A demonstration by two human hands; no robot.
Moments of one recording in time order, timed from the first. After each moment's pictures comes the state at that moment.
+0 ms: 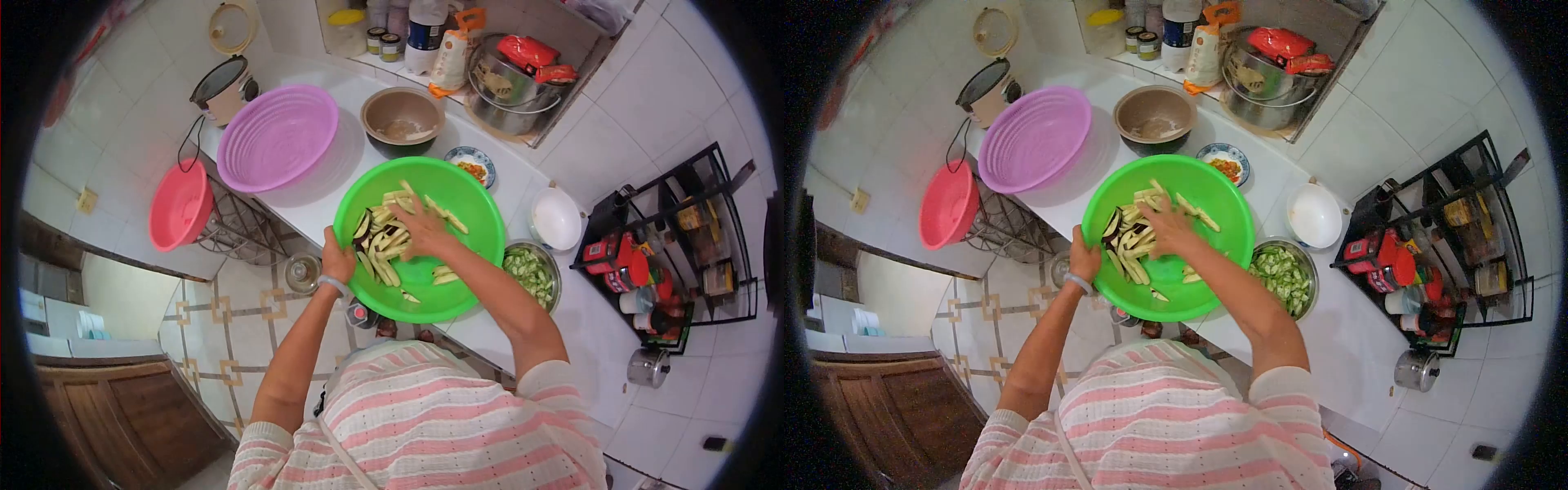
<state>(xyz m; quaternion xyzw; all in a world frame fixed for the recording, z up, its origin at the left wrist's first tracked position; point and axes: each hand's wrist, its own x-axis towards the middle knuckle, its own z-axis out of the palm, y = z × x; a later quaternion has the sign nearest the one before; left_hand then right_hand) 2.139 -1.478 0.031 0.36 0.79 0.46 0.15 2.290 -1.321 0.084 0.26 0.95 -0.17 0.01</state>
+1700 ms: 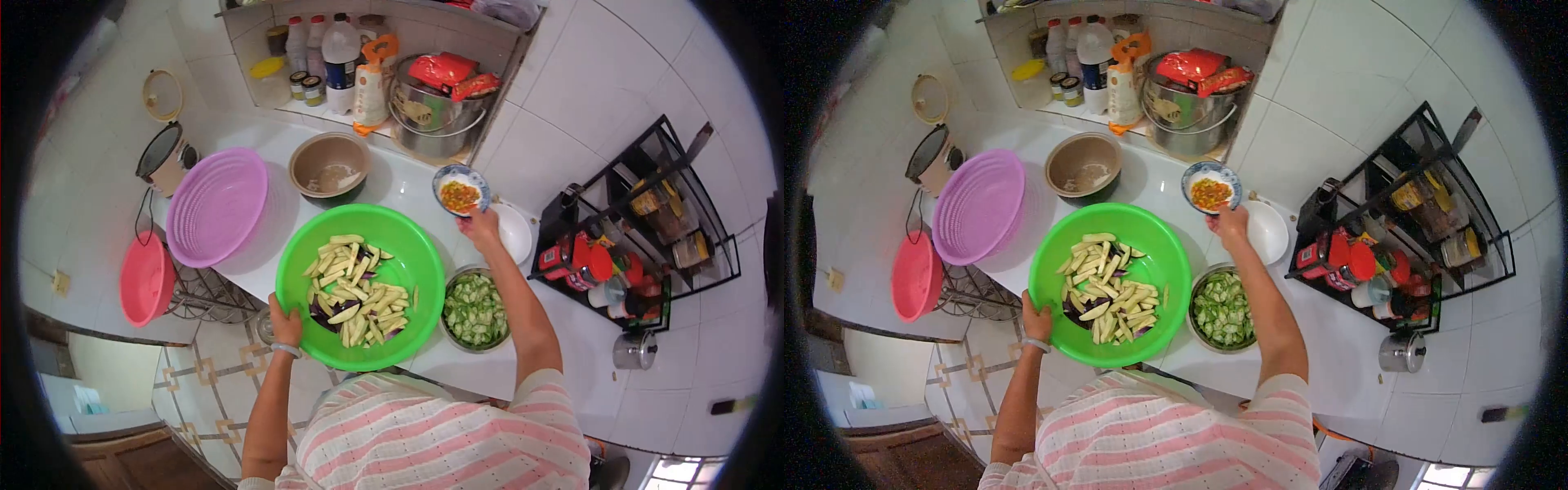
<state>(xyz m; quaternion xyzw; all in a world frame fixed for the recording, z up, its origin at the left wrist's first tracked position) 2.141 -1.454 0.035 0.35 0.76 0.52 0.17 2.450 -1.107 0.067 0.55 0.34 -0.64 -0.42</state>
